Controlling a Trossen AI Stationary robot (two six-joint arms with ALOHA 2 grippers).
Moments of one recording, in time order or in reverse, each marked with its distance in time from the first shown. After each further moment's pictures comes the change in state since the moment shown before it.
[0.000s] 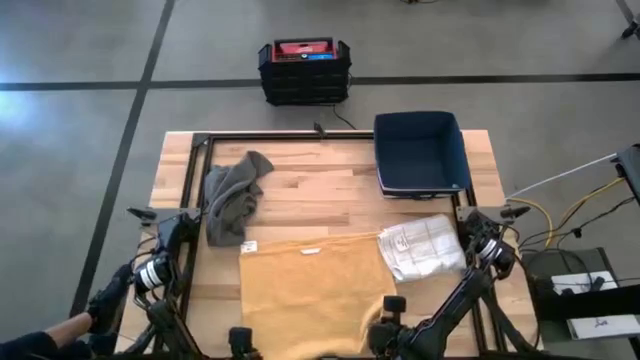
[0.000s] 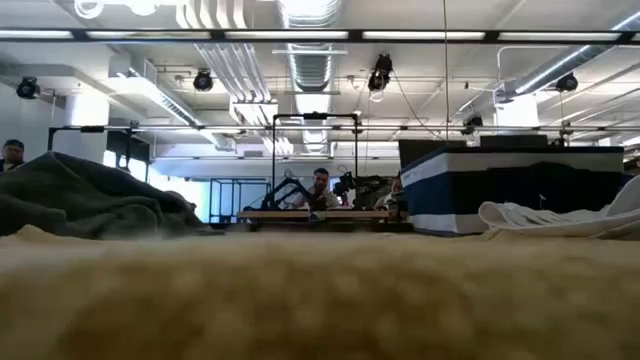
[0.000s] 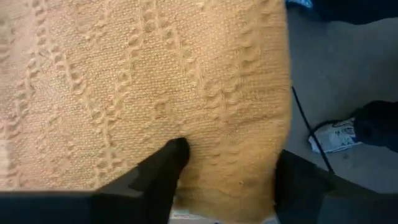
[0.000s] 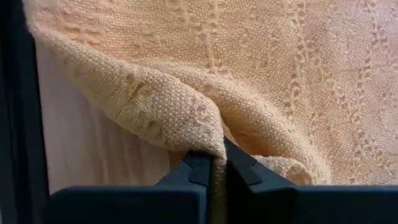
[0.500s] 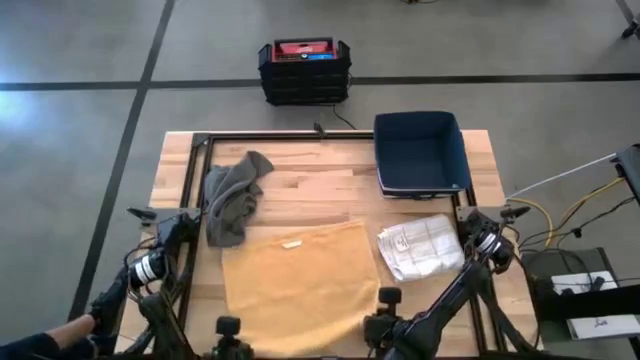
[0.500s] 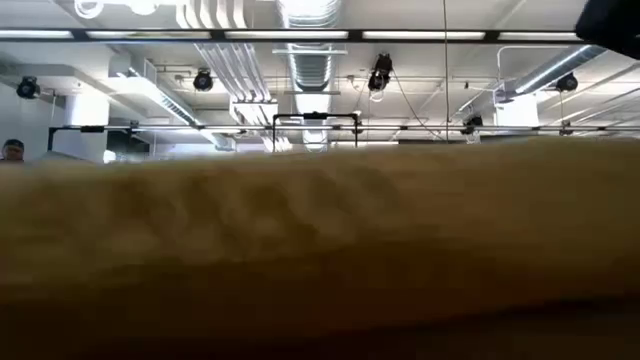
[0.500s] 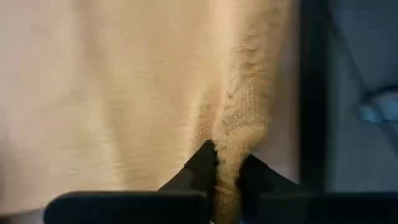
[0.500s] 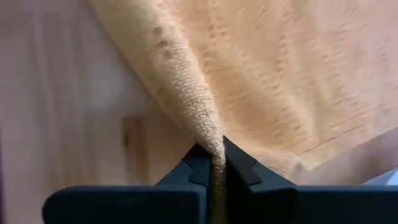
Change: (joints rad) left arm -0.013 -0.082 0.023 -0.317 -0.040 0.014; right arm -0.055 -0.034 0.012 -0.080 0.030 -0.094
